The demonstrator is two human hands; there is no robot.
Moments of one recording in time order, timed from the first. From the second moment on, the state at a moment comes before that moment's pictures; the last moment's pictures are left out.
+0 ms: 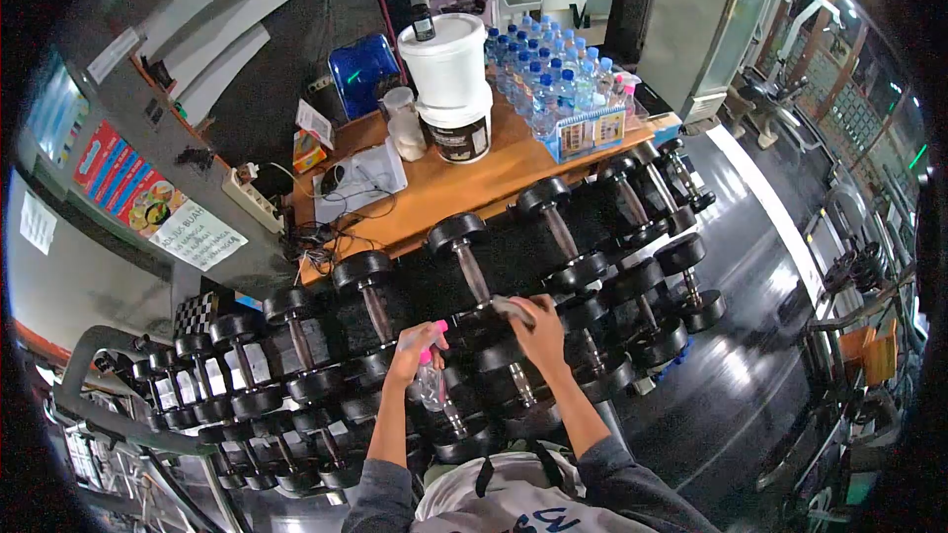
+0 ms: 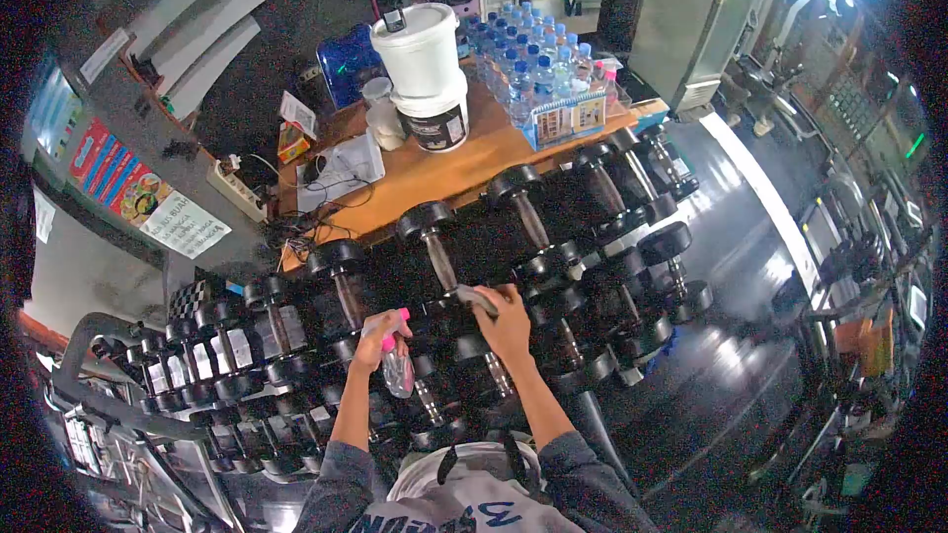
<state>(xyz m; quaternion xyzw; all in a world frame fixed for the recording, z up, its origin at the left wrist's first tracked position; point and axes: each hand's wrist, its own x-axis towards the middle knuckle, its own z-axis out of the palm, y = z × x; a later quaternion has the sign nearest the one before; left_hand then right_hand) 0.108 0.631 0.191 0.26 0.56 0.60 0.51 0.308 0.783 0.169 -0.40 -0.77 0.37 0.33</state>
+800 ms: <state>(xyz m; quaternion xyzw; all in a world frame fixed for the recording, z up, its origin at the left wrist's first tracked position) 0.099 0.628 0.179 0.27 0.53 0.61 0.53 0.306 0.792 0.116 -0.49 -0.65 0.47 0.35</state>
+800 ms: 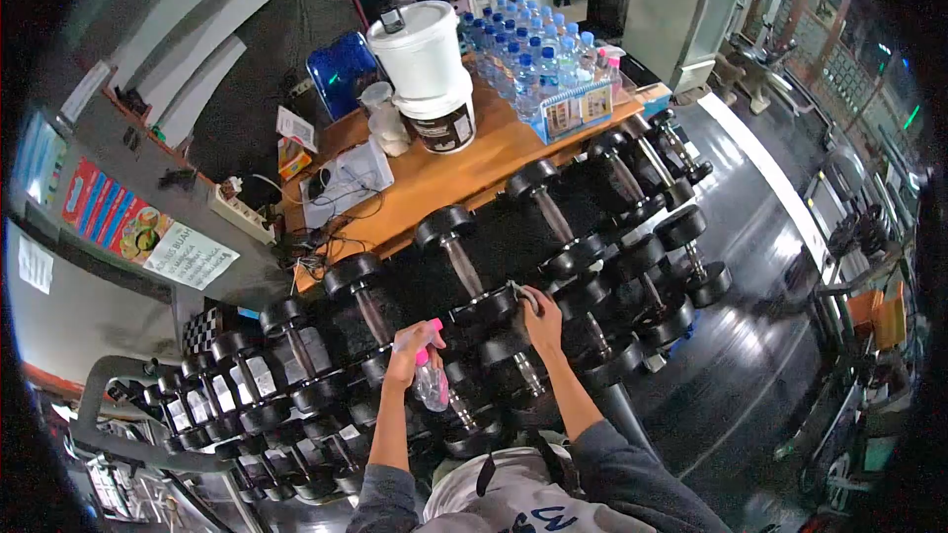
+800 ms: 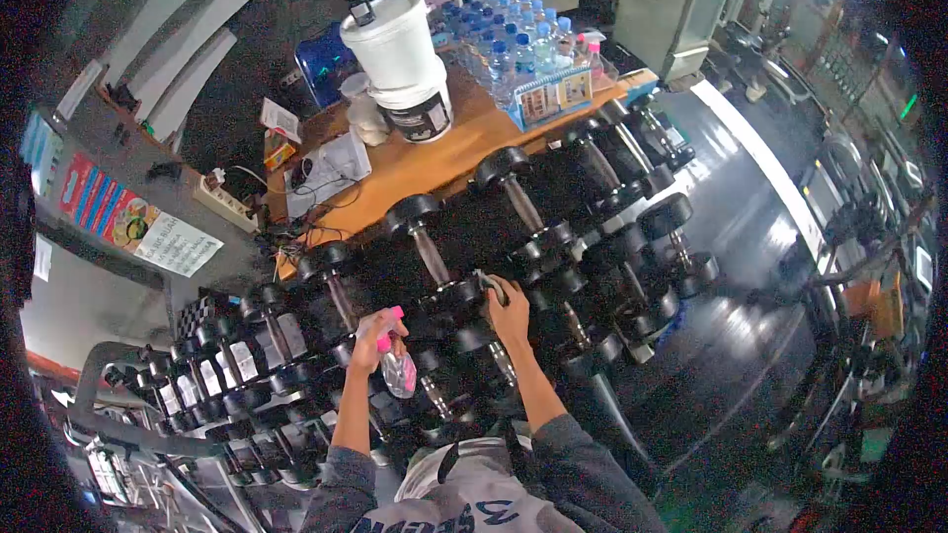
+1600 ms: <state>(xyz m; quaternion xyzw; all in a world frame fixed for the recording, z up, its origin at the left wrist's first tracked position) 0.113 0.579 0.195 0.17 0.59 0.68 0.40 0.230 0.791 0.242 -0.10 -0.99 0.02 -0.02</state>
